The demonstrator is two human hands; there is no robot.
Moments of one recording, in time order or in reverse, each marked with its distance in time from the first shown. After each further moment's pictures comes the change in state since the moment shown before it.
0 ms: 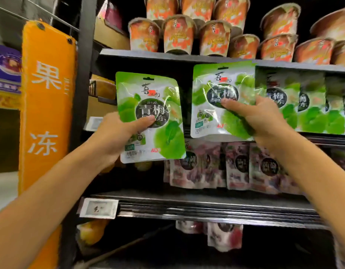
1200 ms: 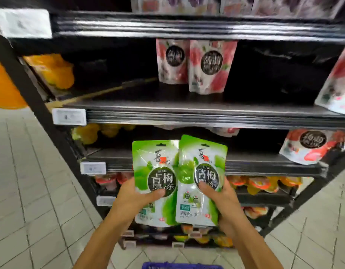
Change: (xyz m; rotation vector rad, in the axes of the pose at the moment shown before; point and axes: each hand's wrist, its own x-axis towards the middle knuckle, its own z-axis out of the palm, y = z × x) left_hand -0.360 -0.308 0.073 0.012 -0.116 -0.806; right_hand -0.420 0.296 -0.107 0.235 -0.057 1.011
